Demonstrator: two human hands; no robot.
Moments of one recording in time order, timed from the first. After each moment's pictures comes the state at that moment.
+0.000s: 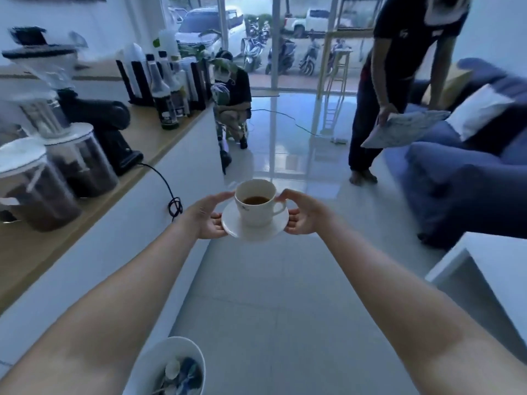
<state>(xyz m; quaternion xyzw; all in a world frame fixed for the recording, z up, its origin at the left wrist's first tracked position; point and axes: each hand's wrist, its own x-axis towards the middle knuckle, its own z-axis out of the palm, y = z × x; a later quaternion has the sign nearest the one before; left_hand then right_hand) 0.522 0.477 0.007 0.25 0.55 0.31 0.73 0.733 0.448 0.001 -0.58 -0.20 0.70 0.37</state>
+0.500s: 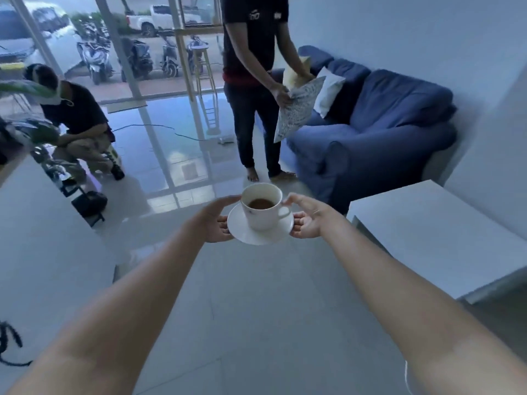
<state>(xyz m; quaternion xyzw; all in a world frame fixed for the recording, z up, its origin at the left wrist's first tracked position) 0.833 0.590 -0.013 0.38 0.47 0.10 0.79 0.998 0.456 -0.014 -0.61 -0.01 0.58 0.54</state>
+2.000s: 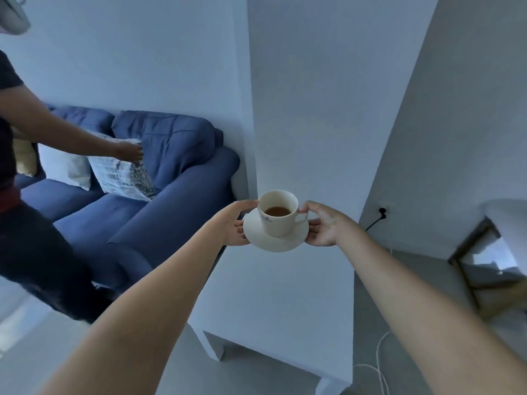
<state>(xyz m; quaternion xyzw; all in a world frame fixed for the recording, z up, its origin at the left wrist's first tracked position) 1.571 0.442 0.004 0.57 0.25 -0.29 0.73 1.560 0.229 -0.011 -0.52 0.28 0.24 0.77</state>
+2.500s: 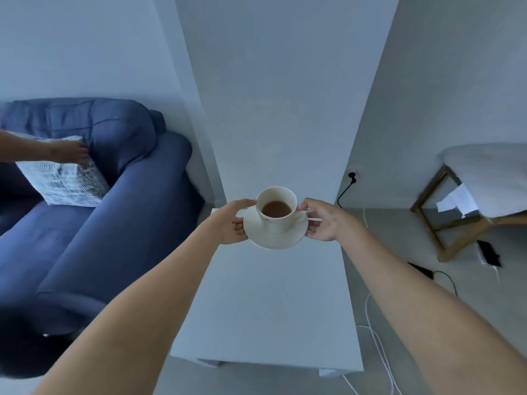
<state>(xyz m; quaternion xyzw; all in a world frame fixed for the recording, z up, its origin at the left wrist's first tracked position) 1.710 0.402 -0.066 0.59 0.22 -0.41 0.67 1.646 0.192 -0.083 -0.46 0.39 0.15 0.79</state>
